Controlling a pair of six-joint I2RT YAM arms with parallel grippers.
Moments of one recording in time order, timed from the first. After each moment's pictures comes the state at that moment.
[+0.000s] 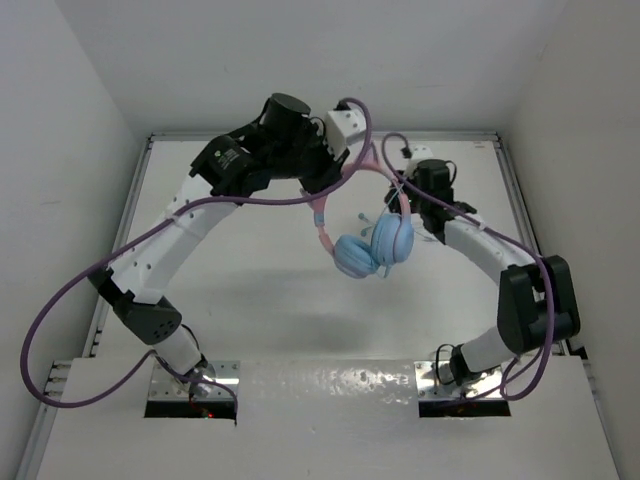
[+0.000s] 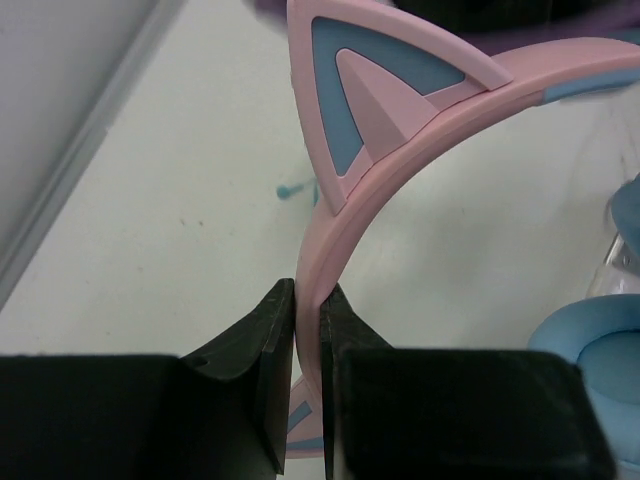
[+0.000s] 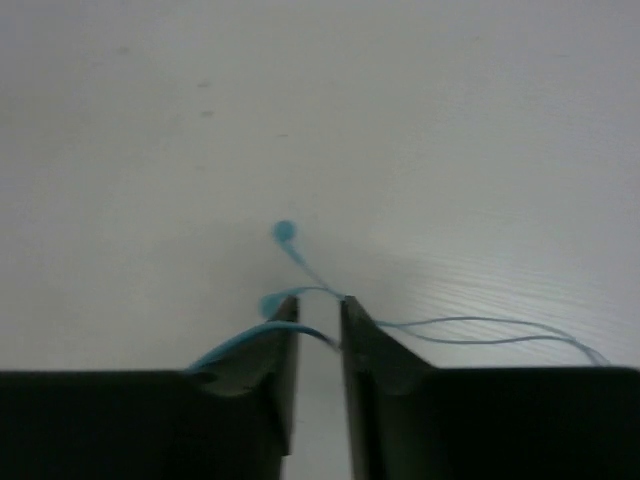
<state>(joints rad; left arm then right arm) -0.74 1.63 2.02 -0.98 0.22 0.27 0.21 1.50 0.95 -0.02 -0.05 0.15</state>
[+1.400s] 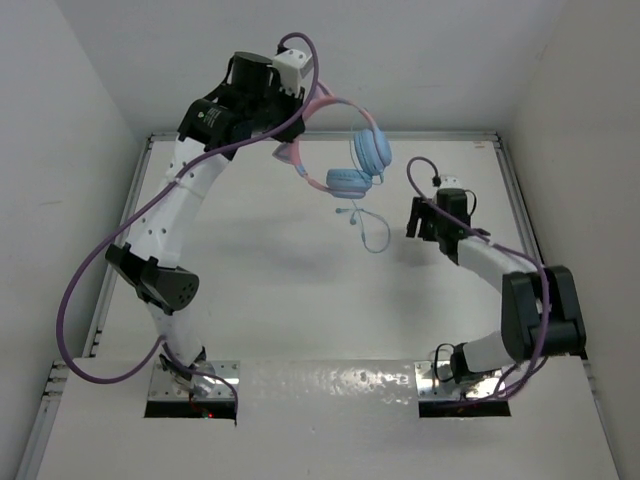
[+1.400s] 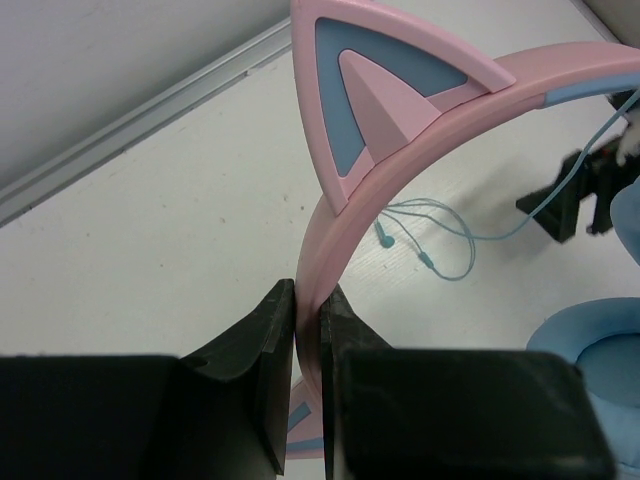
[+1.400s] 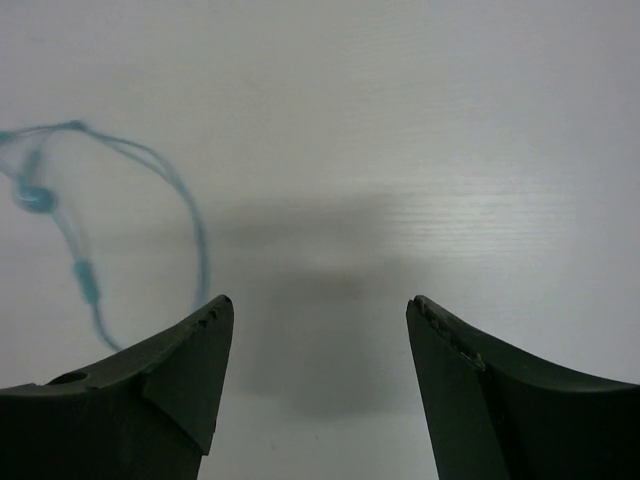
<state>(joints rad) -0.47 1.82 2.28 -0.97 0.13 0.03 0.11 1.53 0.78 -0.03 0.11 0.22</state>
